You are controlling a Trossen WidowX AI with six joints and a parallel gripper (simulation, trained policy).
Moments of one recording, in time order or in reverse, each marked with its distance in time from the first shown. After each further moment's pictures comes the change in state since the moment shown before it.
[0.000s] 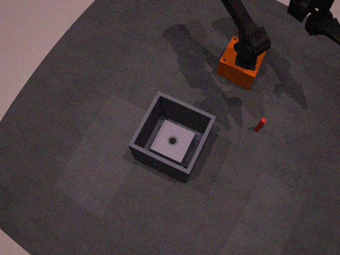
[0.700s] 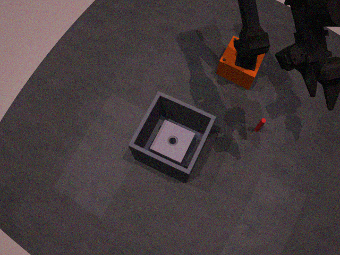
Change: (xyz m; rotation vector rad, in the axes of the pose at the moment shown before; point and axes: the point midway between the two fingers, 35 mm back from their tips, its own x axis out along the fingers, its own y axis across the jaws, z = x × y) arm 0.054 -0.113 0.071 0.105 -0.276 -0.569
